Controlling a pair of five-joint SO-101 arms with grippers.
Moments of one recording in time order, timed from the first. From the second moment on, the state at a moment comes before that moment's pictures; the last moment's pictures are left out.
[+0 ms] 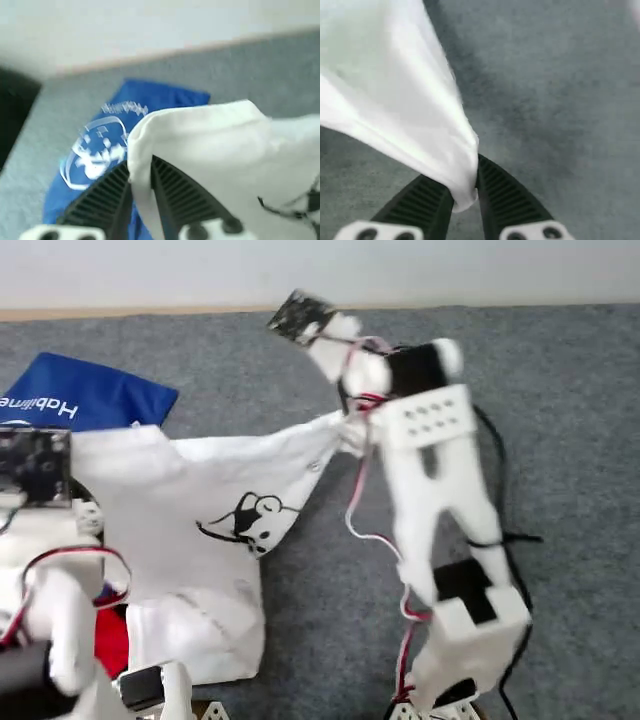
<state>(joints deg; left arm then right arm) -22.5 -61.2 15.1 85.4 -11.9 -18.8 11.2 -41.8 100.3 38.1</state>
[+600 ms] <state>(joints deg) -7.9 -61.6 2.6 66.8 -10.9 2.2 -27.4 -41.8 100.1 49.8</state>
